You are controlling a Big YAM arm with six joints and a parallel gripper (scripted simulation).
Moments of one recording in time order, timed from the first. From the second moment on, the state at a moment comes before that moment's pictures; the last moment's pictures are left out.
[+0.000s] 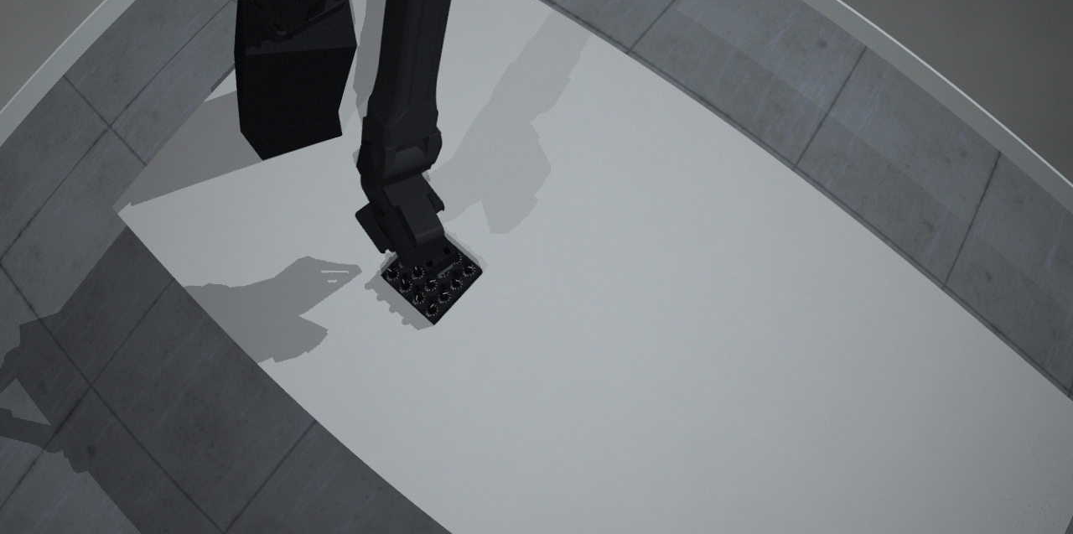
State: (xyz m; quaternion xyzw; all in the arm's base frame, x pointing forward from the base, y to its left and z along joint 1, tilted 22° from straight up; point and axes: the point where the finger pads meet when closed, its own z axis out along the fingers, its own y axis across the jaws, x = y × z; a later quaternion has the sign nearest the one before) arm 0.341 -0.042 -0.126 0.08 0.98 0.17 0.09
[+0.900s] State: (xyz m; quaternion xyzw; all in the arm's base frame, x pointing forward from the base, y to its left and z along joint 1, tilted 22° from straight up) arm 0.340 -0.040 -0.132 0.08 0.98 0.17 0.08
